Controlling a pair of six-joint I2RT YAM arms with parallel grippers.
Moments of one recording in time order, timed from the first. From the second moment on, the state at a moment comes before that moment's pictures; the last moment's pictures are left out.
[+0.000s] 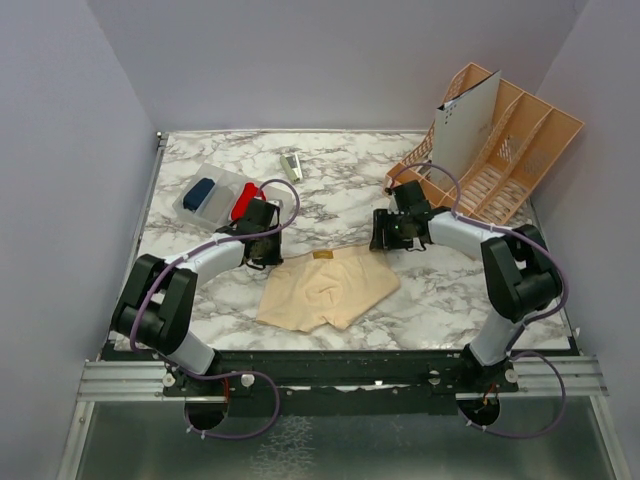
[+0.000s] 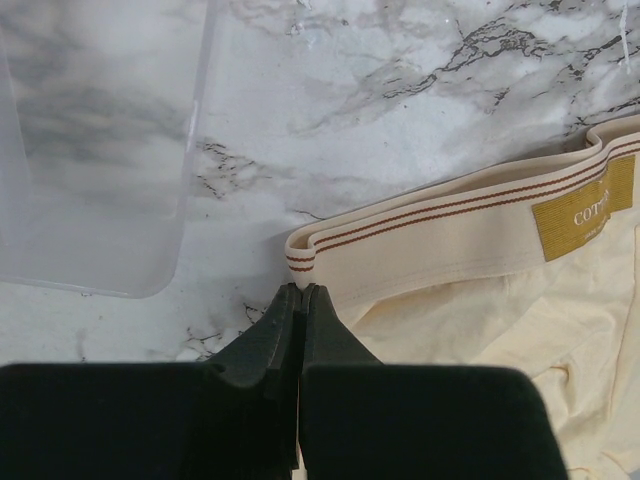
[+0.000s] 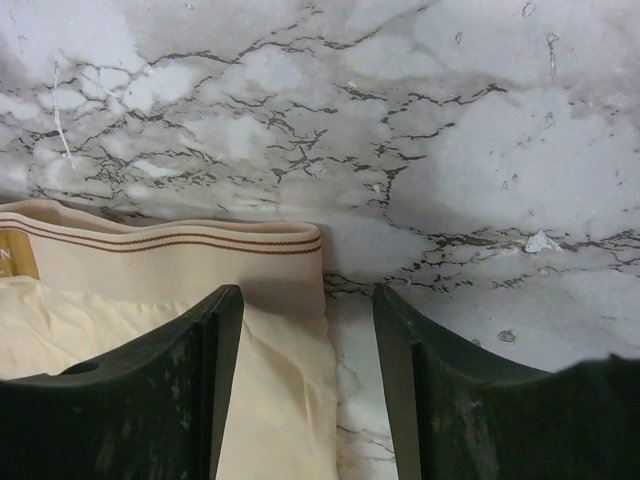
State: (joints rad) left arm -0.40 1.54 0.82 -0.28 0.08 -0.34; right arm 0.40 1.75 1.02 -0.26 -0.15 0.30
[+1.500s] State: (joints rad) left arm -0.40 0.61 0.88 -0.64 0.41 -0.60; right arm 0.43 0.65 0.92 -0.72 -0.27 0.45
